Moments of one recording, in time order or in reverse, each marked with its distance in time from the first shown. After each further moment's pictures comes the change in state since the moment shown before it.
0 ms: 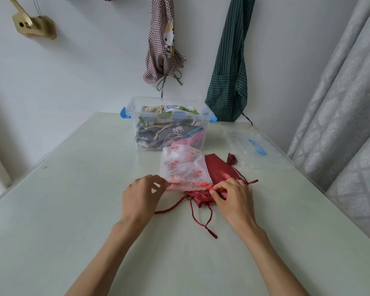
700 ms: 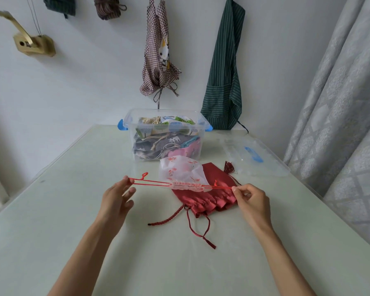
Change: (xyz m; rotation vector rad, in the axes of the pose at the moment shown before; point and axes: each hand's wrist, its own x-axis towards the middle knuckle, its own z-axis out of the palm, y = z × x) left_hand 0.020 -0.022 -0.029 -1.321 -0.017 -0.650; right_hand 0.009 0.030 -0.025 0.435 0.124 0.369
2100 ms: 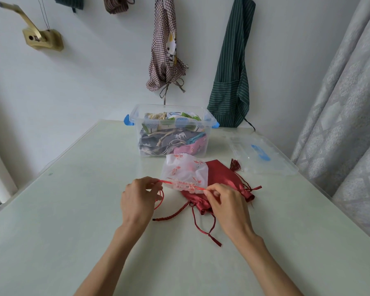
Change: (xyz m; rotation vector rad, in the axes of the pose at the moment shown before) left_hand -0.015 -0.025 0.023 1.040 0.122 0.540; right_hand -0.033 -0.031 0.038 -0.253 -0.129 -0.547
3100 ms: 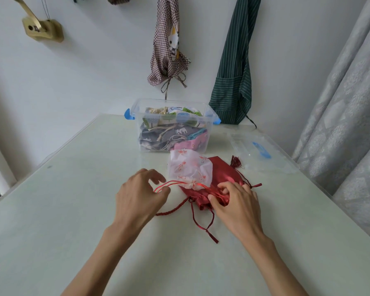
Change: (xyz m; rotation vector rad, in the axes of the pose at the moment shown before) left_hand -0.017 0.019 -0.022 0.193 -0.054 0.097; right_hand -0.009 0.010 -0.010 -0.232 -0.075 0.180
